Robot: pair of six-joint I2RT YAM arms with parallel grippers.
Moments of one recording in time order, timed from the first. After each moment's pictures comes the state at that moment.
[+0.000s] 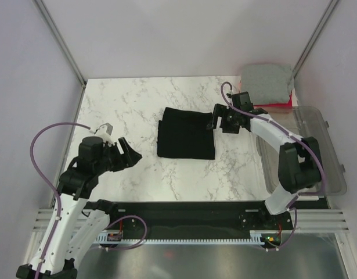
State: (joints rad) left arm -0.25 0.64 0.83 -0.83 0.18 -0.54; right arm 0.28 1.64 1.16 -0.41 -0.26 0.47
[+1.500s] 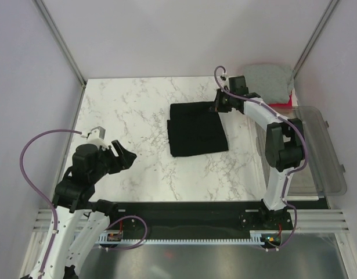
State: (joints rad) left arm -0.25 0.51 0.81 -0.83 0.10 -0.54; right arm 0.23 1.99 1.47 -0.27 -0.38 0.35
